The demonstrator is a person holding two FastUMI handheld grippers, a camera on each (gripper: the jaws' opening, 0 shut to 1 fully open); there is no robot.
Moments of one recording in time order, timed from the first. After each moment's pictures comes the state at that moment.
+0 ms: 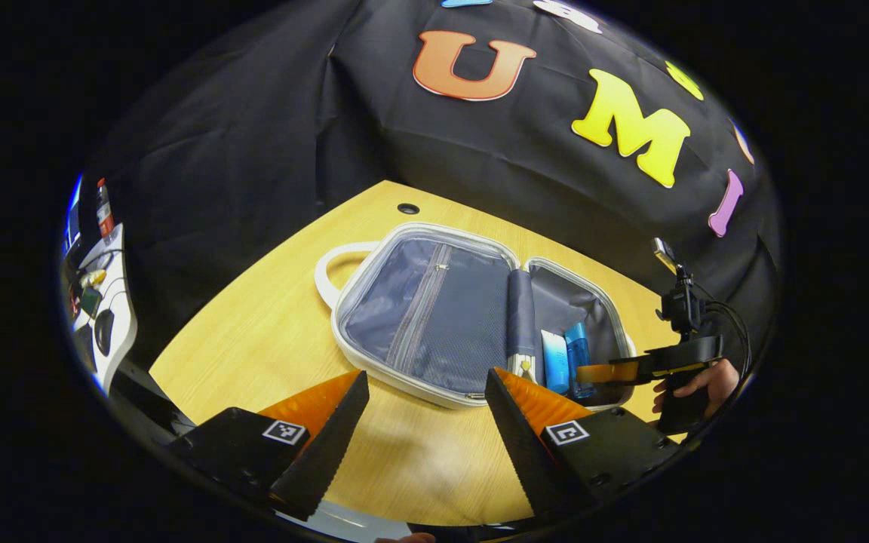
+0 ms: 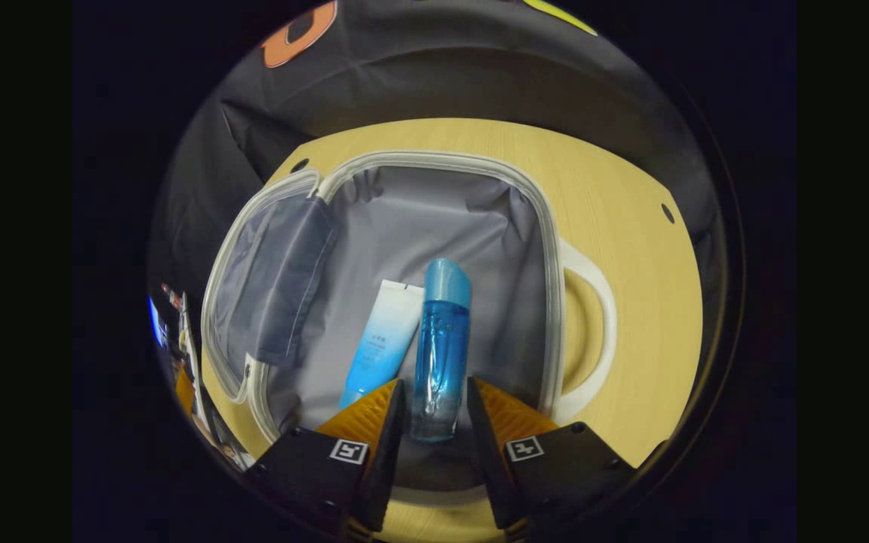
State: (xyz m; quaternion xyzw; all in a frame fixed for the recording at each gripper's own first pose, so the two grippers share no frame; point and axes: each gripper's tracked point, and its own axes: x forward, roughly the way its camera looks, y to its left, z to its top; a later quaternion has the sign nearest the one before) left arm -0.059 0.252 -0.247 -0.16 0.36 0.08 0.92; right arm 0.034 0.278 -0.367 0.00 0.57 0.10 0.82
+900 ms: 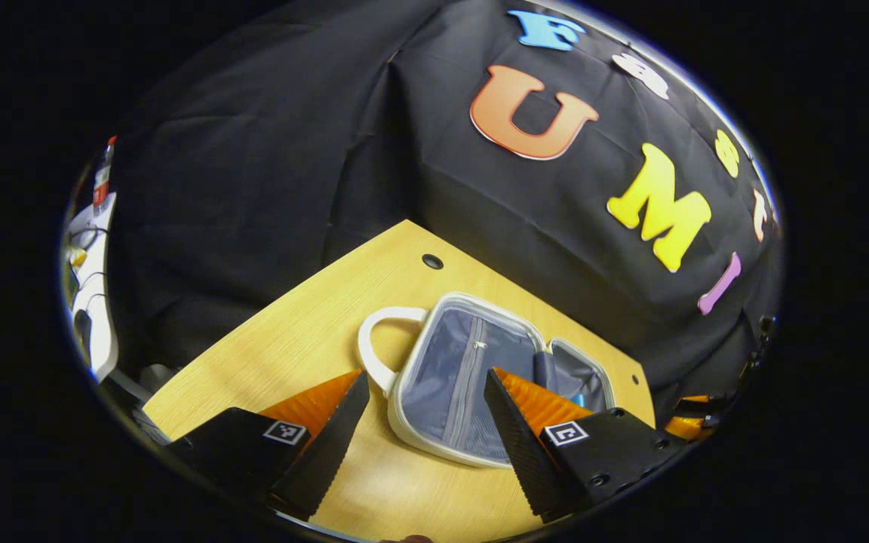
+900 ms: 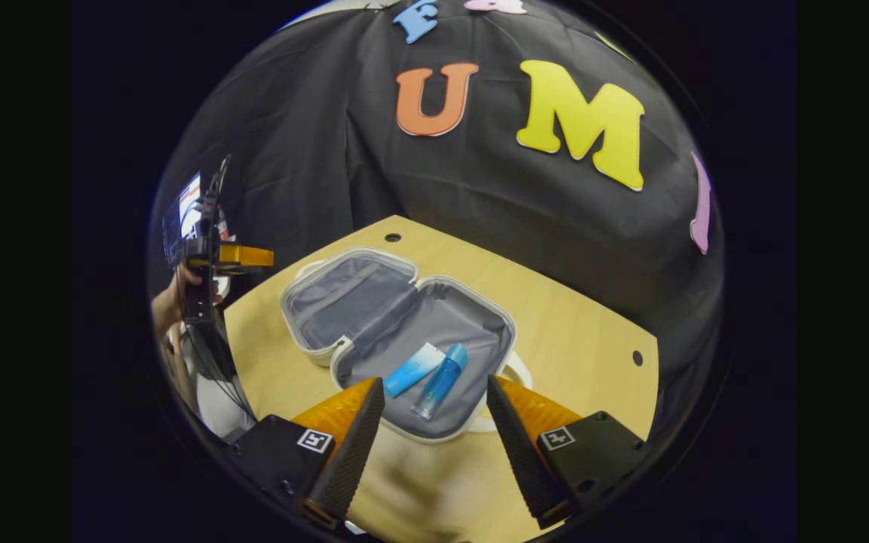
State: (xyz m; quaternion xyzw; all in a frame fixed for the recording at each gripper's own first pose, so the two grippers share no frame) left arm -0.003 0.376 -0.238 -0.29 0.27 0.07 0.92; right arm -0.008 0.247 -0.185 -0.09 0.36 0.24 0.90
